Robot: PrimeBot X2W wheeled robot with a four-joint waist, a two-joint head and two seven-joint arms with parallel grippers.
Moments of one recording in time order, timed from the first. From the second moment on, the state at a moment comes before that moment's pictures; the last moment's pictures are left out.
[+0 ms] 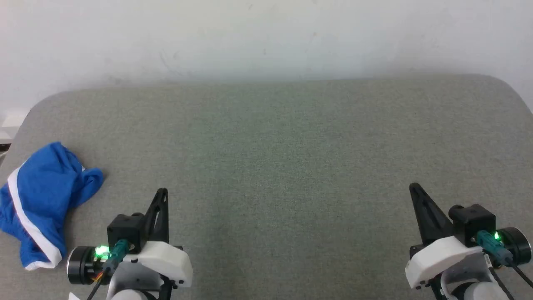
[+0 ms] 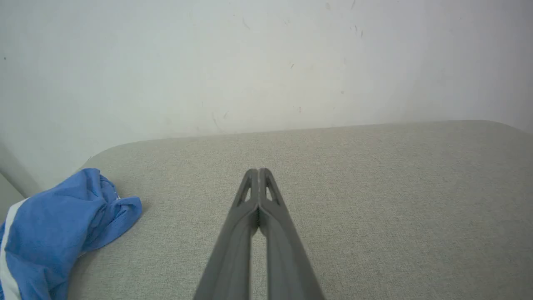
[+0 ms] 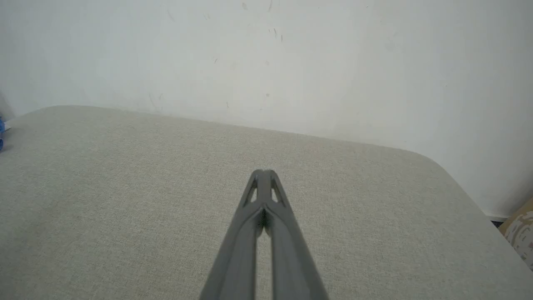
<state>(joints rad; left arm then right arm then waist) 0.00 0.05 0.00 0.00 -0.01 -0.01 0.00 0.01 -0.05 0.00 0.00 0.01 0.13 0.00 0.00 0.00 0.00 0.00</state>
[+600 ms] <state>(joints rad) 0.00 0.05 0.00 0.00 -0.01 -0.01 0.00 0.01 -0.05 0.00 0.00 0.01 0.13 0.00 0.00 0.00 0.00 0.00</state>
